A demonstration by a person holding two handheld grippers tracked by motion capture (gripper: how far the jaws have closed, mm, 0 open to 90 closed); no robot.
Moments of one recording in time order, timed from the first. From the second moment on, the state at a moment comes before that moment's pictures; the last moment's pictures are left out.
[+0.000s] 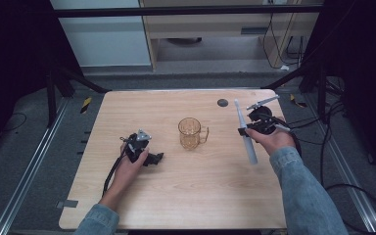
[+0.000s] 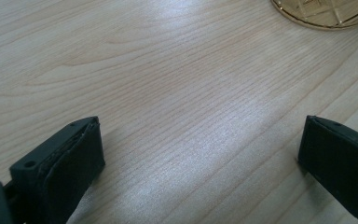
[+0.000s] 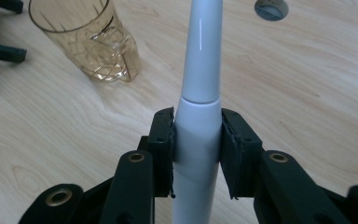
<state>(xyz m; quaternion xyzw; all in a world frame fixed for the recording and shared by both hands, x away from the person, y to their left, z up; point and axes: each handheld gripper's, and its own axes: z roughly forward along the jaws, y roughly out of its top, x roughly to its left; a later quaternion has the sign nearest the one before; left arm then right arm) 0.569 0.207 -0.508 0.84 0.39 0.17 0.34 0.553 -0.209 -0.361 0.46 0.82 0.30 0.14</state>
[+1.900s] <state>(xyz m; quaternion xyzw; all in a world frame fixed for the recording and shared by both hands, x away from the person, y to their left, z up) 0.569 0.207 -0.508 0.84 0.39 0.17 0.34 0.590 -0.185 -0.326 0.46 0.76 0.40 0.21</state>
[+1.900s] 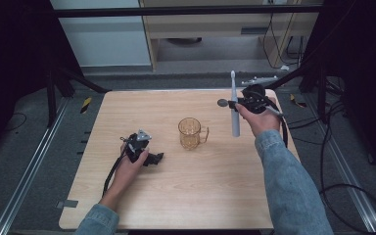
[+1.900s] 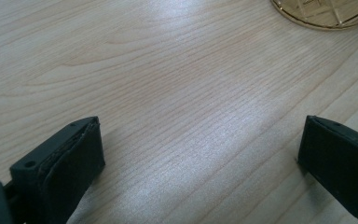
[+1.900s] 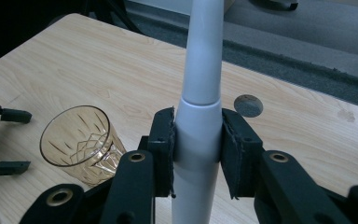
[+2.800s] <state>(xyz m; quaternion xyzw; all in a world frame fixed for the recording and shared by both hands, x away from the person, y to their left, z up) 0.569 0.207 -0.508 0.84 0.39 0.17 0.34 0.605 -0.143 -0.292 0.44 0.75 0.42 0.26</state>
